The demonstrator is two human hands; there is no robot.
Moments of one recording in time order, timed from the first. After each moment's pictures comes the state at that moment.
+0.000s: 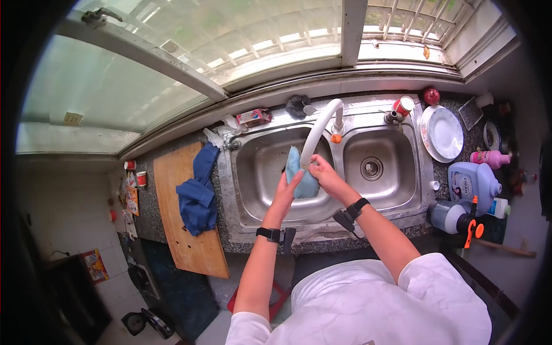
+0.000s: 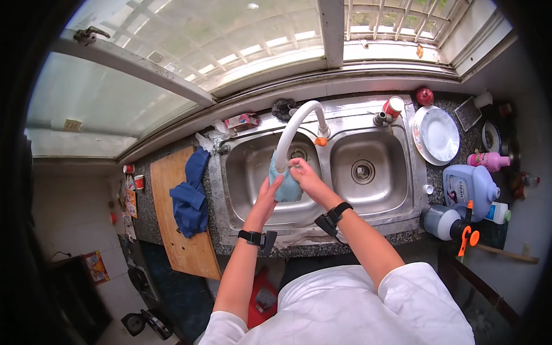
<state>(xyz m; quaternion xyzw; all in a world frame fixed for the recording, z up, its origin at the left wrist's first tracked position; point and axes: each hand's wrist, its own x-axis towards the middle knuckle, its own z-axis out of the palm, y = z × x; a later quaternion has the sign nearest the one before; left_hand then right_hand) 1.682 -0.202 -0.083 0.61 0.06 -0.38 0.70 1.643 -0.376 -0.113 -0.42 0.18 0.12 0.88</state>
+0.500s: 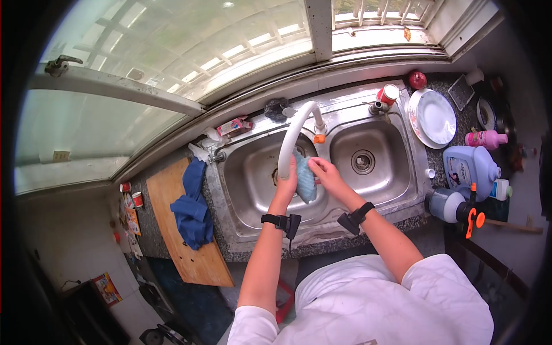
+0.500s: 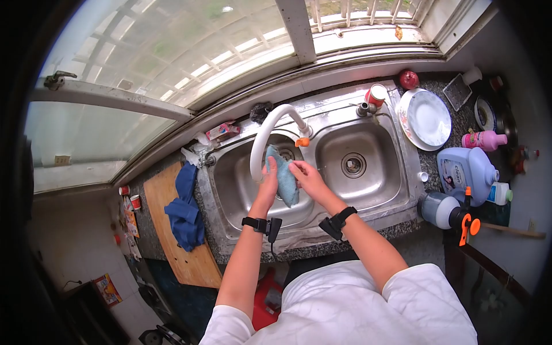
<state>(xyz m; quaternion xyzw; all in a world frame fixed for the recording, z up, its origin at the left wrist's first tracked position) 1.714 -0.272 -0.122 0.76 0.00 -0.31 0.57 1.621 -0.410 -0.115 -0.54 0.29 0.03 0.79</state>
